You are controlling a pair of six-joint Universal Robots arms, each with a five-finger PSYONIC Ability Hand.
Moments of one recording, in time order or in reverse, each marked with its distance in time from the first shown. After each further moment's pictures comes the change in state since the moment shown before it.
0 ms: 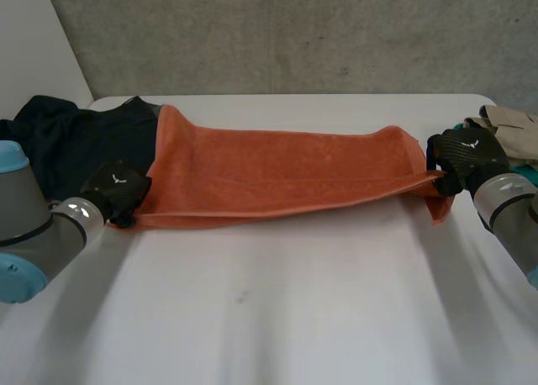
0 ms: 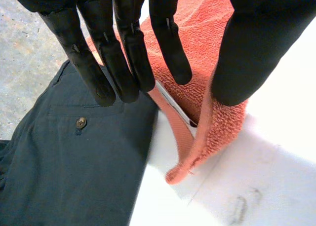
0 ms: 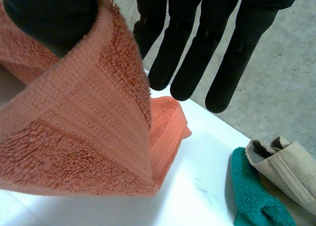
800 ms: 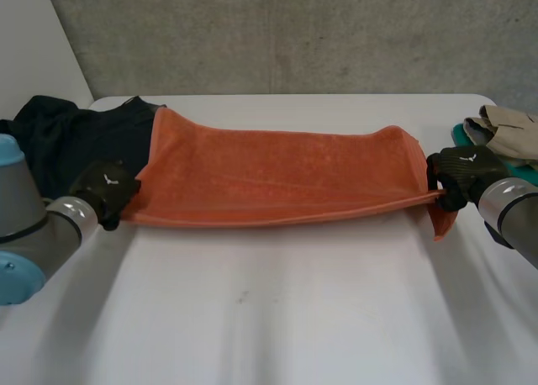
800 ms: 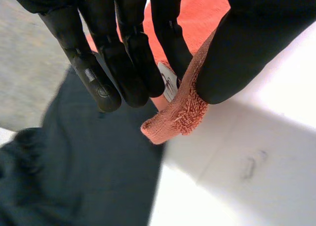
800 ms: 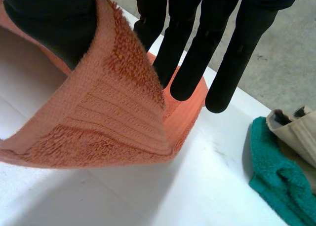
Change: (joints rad) left arm -0.015 0.079 -0.019 -0.060 -0.108 0.090; right arm -0.020 0.018 -0.073 0.226 -0.020 -0.089; left_hand 0.234 0.290 0.290 0.294 0.245; right_hand 0.000 0.000 0.000 0.000 0.000
